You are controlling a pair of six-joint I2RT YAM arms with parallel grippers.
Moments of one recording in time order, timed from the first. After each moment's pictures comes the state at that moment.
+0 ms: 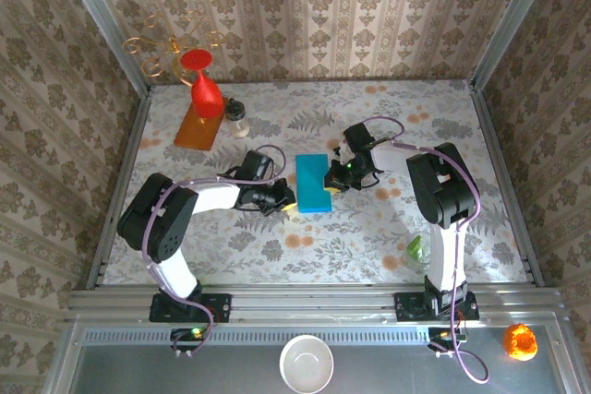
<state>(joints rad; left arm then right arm) -0.59 1.72 0.82 -0.05 0.55 -0.91 0.36 2.04 1.22 -0.46 -0.56 0.53</state>
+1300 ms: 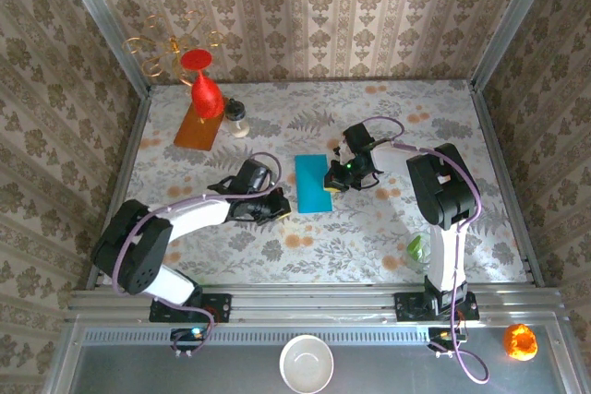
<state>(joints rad) -0.66 1.48 0.71 -0.17 0.39 -0.91 0.37 2.02 1.22 -0.45 -0.55 0.54</state>
